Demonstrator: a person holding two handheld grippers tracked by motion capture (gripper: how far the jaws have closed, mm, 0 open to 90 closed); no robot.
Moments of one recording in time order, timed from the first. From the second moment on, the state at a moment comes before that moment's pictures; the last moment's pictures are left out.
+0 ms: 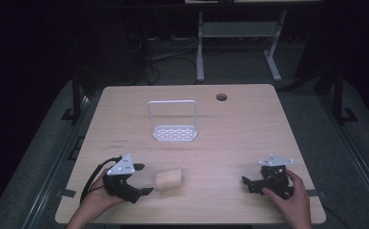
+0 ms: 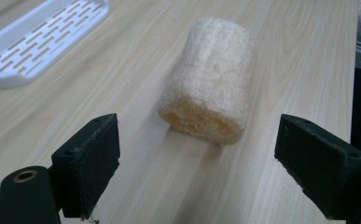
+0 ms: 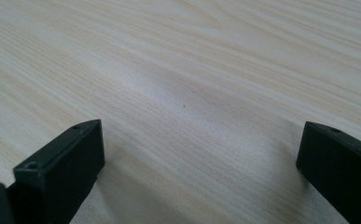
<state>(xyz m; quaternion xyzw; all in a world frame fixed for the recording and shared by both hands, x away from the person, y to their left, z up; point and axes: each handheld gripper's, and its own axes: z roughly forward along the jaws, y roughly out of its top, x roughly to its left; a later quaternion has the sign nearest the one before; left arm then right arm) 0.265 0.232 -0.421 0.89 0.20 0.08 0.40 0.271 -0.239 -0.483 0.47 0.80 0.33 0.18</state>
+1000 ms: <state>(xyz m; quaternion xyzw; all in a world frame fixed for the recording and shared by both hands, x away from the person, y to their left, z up) 0.285 0.182 -0.416 0.90 0.15 0.07 0.40 0.271 -0.239 -0.483 0.47 0.80 0.33 0.18</state>
